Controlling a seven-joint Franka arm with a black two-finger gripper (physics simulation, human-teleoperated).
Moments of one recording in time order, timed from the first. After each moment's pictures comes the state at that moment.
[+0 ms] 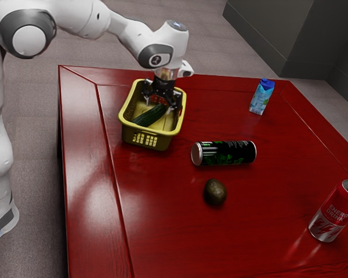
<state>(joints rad) 0.29 0.02 0.06 -2.03 0.09 2.13 -0.63</state>
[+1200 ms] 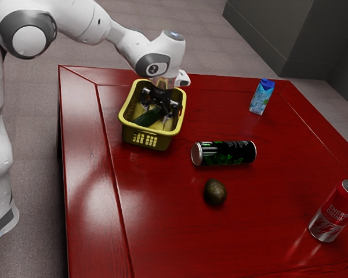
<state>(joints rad) 0.28 0.03 0.06 -2.10 0.07 2.18 -0.58</state>
